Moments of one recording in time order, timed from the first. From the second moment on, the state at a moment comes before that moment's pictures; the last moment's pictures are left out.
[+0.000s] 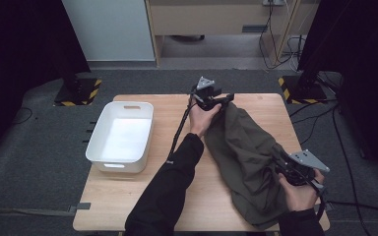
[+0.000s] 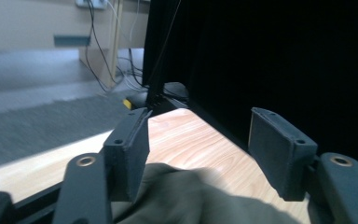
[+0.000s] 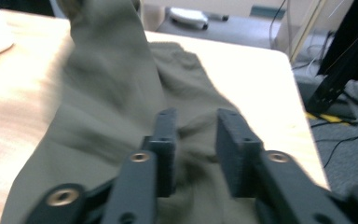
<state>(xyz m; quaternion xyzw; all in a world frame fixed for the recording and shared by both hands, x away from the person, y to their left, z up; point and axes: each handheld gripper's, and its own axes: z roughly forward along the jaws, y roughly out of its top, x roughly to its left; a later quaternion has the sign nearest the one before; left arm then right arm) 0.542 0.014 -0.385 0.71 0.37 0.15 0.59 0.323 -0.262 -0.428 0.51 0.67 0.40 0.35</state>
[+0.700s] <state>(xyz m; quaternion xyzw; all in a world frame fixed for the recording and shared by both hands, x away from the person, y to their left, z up) 0.488 0.063 -0.467 0.76 0.38 0.20 0.49 0.340 -0.244 -0.467 0.42 0.74 0.45 0.27</state>
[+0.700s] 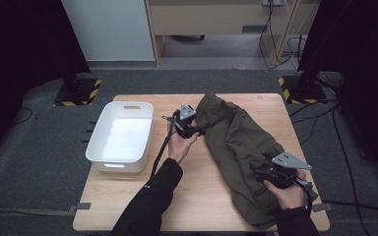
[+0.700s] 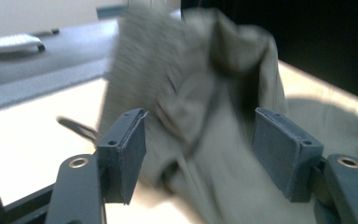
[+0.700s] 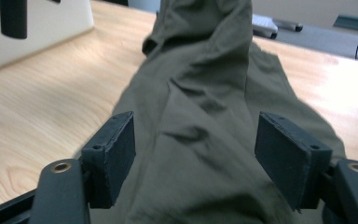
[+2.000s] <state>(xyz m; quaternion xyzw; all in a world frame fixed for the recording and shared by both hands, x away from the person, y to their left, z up) 0.480 0.023 -0.536 0.83 0.38 0.19 0.37 0.340 -0.287 -0.495 0.47 0.78 0.35 0.22</state>
